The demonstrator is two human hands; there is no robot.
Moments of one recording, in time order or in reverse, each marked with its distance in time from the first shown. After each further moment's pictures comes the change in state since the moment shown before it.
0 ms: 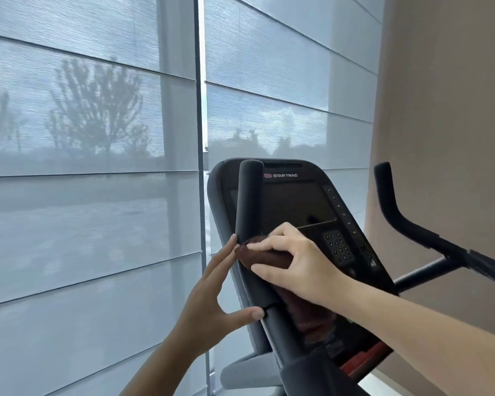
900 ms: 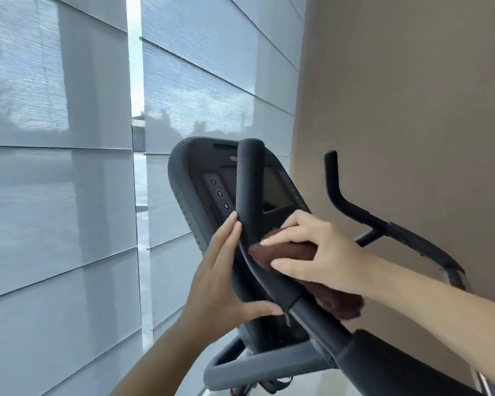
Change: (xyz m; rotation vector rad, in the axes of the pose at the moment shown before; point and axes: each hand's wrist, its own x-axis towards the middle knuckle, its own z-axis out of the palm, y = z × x) left_hand 0.025 -0.043 0.001 -0.086 -0.023 0.293; right_hand -0.009 -0.047 0.008 -0.364 -0.010 0.241
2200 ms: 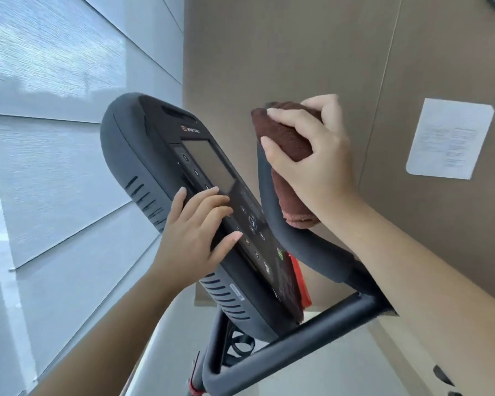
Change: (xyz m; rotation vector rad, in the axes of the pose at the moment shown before) left_hand 0.052 -0.129 0.003 0.075 -0.017 0.431; right_hand 0.097 -0.053 0.047 -0.709 0.939 0.058
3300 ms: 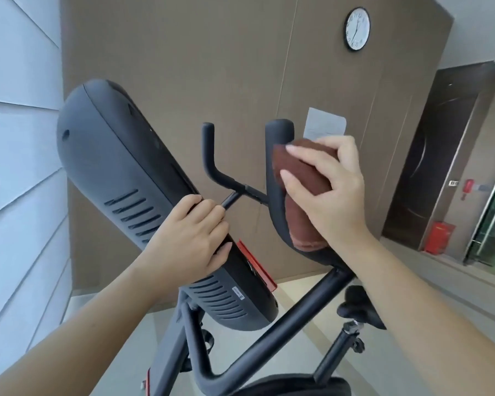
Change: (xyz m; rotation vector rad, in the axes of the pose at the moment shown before) left_hand 0.017 -0.048 0.000 0.073 0.014 0.475; right_hand -0.021 -0.046 -0.002 -0.406 -0.018 0.083
